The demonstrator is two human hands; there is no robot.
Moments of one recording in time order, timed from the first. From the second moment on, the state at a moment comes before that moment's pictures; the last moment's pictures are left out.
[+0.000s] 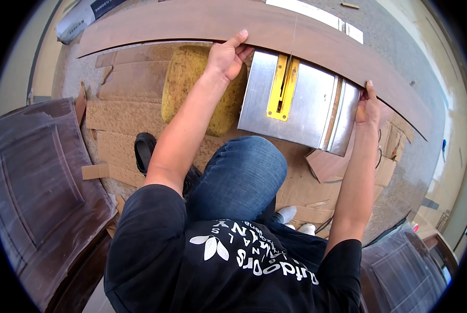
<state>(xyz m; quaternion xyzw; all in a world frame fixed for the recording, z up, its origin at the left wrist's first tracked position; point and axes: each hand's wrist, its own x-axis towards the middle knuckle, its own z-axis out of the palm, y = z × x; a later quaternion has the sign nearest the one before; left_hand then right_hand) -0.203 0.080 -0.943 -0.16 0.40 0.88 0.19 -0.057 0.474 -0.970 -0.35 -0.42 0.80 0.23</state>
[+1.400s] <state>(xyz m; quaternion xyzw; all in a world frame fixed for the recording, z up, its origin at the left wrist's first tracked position) -0.162 0.056 -0.937 -0.17 0.38 0.88 0.22 -0.006 0.446 -0.953 -0.37 -0.43 0.80 0.21</state>
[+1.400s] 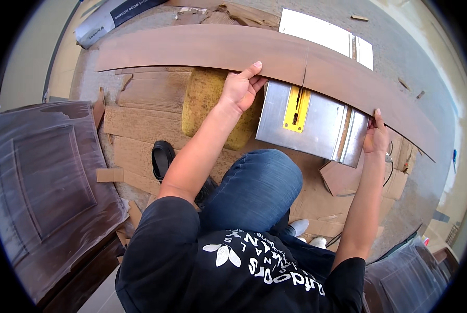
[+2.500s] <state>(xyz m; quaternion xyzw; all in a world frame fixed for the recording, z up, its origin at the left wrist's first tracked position) -0.128 0.048 -0.923 -0.18 0.40 0.87 0.22 0.030 0.428 -0.943 -0.38 -0.43 0.79 0.22</state>
